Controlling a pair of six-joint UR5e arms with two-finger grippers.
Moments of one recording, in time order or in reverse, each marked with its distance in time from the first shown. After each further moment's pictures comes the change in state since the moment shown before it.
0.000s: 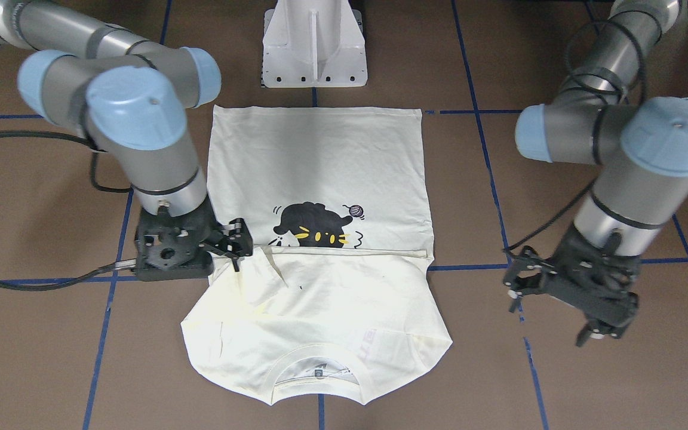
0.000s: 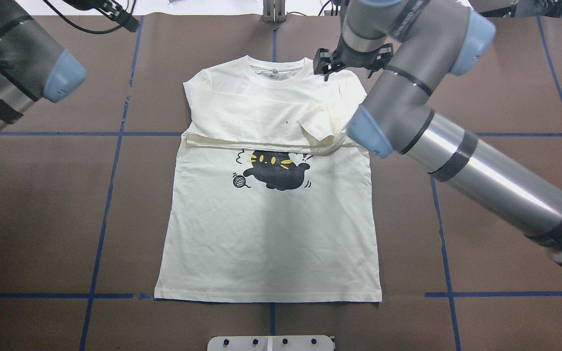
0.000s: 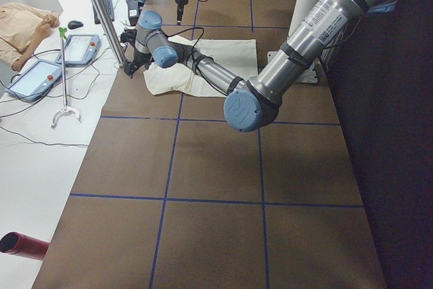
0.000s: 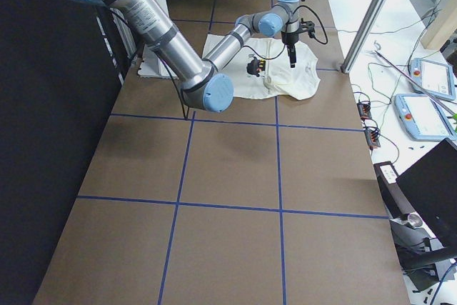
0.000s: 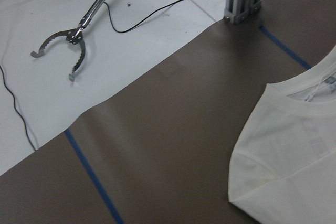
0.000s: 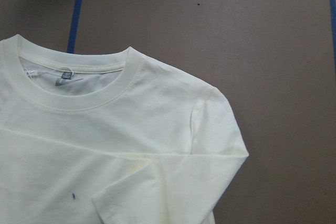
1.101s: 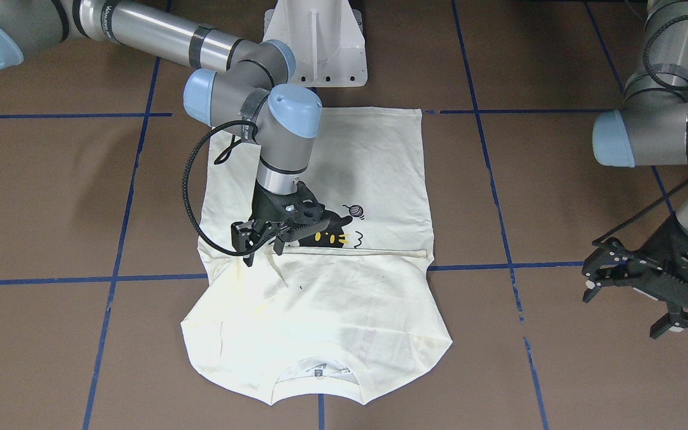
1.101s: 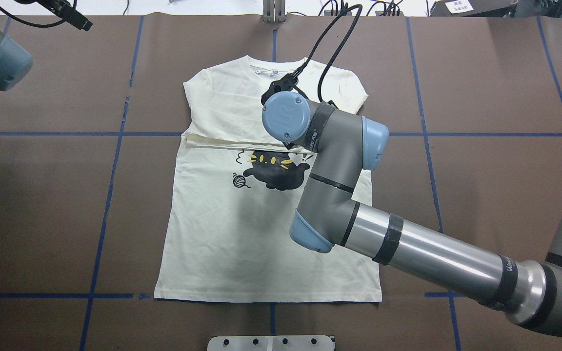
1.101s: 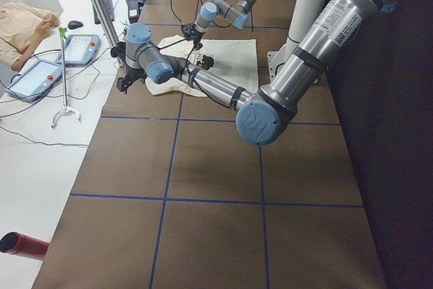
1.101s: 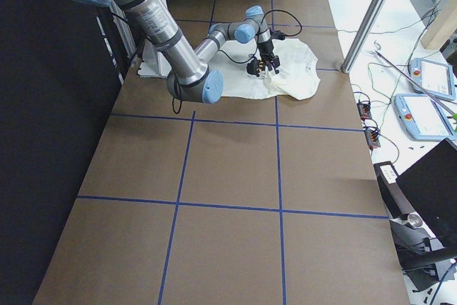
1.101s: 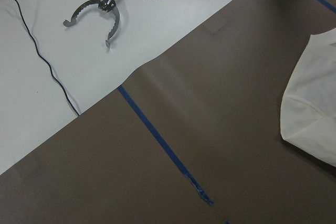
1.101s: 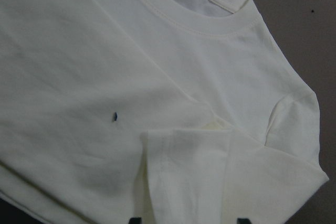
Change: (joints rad) left arm -0.079 0.075 -0.008 -0.009 -0.114 0.070; right arm -0.267 0.011 -0.103 0.000 -0.442 -0.371
